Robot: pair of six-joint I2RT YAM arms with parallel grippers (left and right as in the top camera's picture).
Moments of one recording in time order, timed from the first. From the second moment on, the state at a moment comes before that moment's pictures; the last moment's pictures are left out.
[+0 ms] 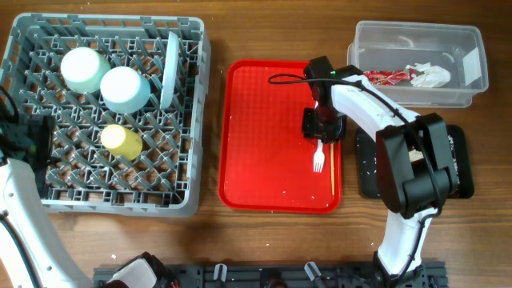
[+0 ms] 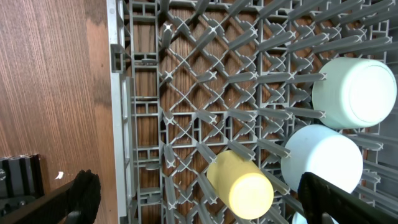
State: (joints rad) left arm 0.56 1.34 1.45 -1.29 -0.18 -0.95; right arm 0.32 2.06 1.41 -0.99 -0.06 0.48
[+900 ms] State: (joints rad) left arm 0.56 1.34 1.45 -1.29 -0.18 -0.95; right arm 0.39 2.06 1.55 -1.03 -0.24 0.51
